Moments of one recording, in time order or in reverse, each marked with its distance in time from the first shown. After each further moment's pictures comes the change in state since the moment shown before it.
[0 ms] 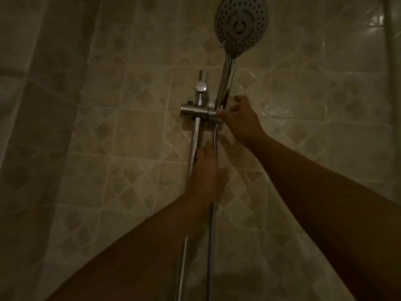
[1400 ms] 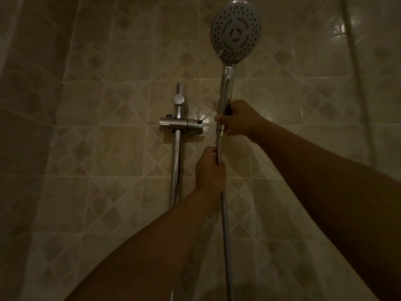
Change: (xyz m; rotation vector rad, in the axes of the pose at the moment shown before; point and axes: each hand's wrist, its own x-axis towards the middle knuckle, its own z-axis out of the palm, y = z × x) left_hand 0.037 0.028 0.045 -0.566 0.066 -0.174; right_hand 0.012 -0.030 -0.060 -0.163 -0.161 0.151
